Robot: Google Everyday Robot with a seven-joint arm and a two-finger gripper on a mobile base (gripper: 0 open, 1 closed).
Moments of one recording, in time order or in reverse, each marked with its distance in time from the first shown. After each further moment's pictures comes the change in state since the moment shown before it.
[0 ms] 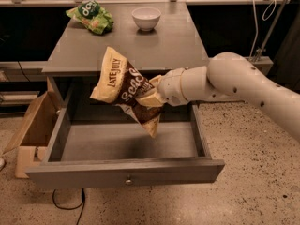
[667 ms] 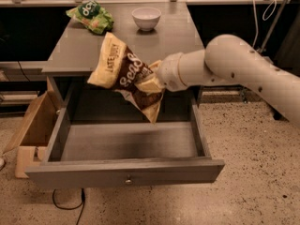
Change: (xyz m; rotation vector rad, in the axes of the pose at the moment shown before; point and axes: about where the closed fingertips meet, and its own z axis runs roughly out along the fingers) arm -0.026 -0.030 -0.010 0.065 0.030 -0.014
